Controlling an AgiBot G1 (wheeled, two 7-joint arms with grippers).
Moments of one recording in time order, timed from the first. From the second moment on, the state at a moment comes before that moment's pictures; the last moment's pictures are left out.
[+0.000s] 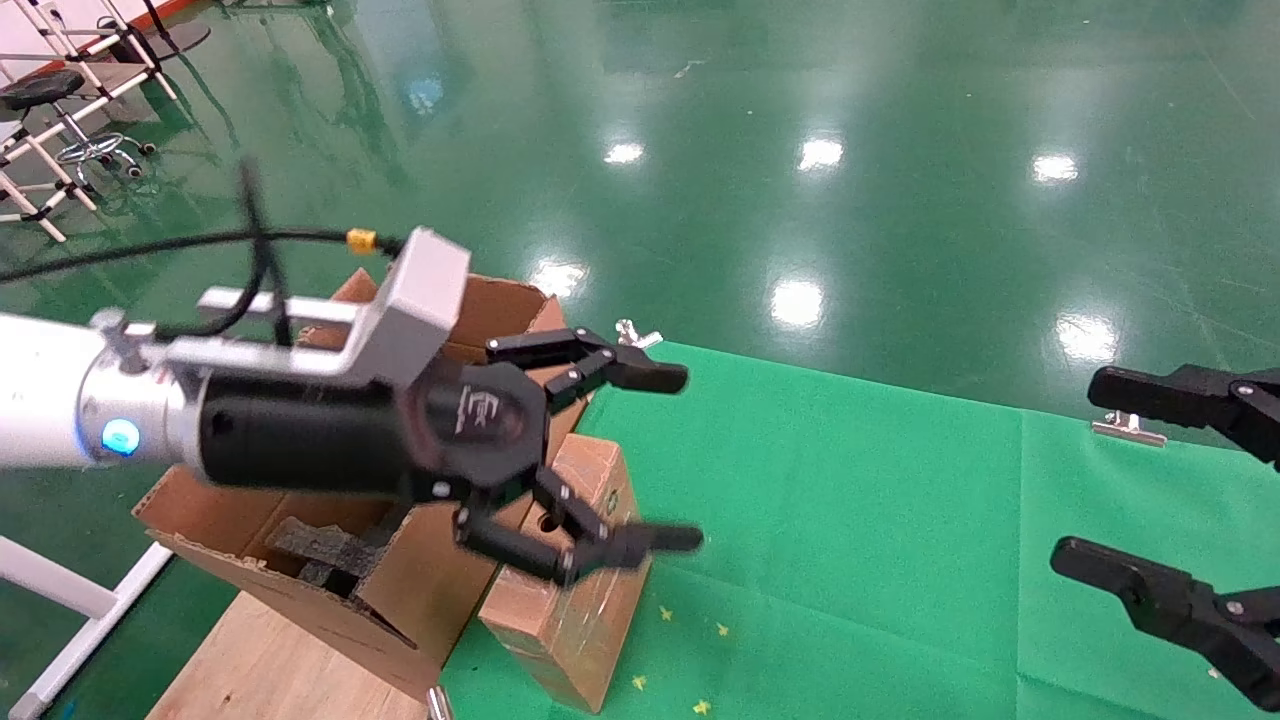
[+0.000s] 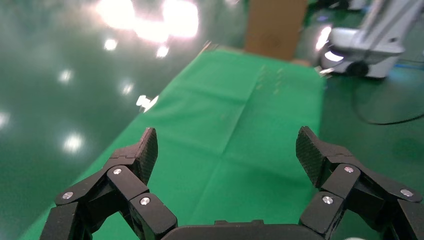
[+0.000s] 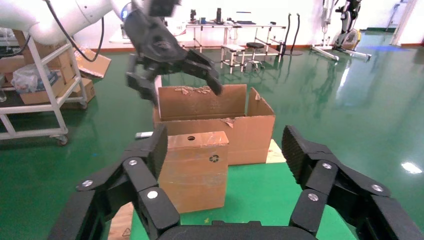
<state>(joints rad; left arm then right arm) -1.23 0.55 0.37 -1.29 0.95 1.47 -0.43 1.07 -0.56 -0.36 1.22 -0.65 -1.42 0.13</state>
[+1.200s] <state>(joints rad) -1.69 0.61 0.79 -1.30 1.48 1.59 -1.19 1.06 -0.56 -0.36 1.22 -0.65 -1.42 0.13</state>
